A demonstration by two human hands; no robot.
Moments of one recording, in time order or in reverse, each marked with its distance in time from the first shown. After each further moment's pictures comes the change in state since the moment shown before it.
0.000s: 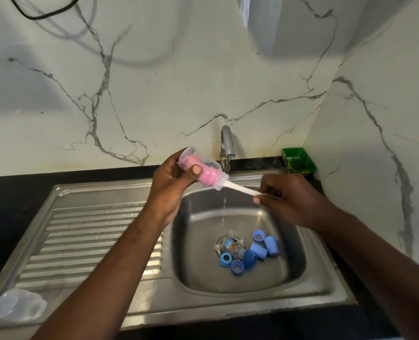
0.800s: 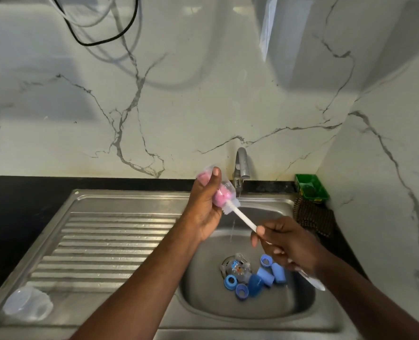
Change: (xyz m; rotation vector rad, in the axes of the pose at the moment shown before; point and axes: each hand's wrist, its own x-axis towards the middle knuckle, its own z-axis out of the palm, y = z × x) left_hand -0.003 -0.002 0.036 -0.433 -0.063 -0.142; right_hand -0.015 -0.012 0.034 0.898 -0.319 0.371
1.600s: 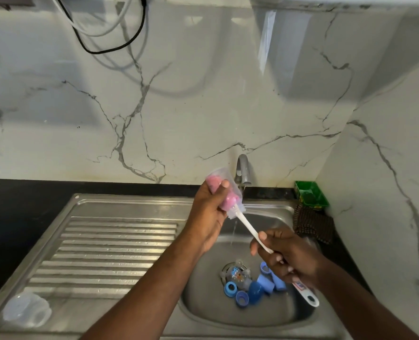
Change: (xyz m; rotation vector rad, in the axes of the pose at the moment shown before) left_hand -0.011 0.002 0.005 0.133 0.026 0.060; right_hand 0.001 0.007 0.000 0.162 -0.077 0.118
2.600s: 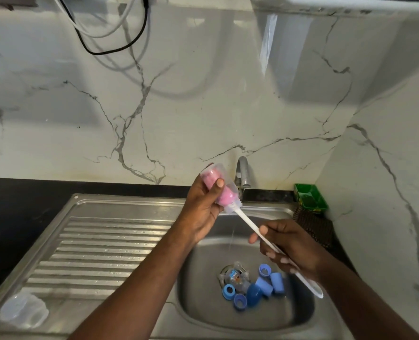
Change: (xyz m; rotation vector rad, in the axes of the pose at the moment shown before) left_hand 0.015 0.011 -0.009 -0.140 -0.096 0.015; right_hand 0.002 -0.016 -0.002 -0.179 0.101 -0.183
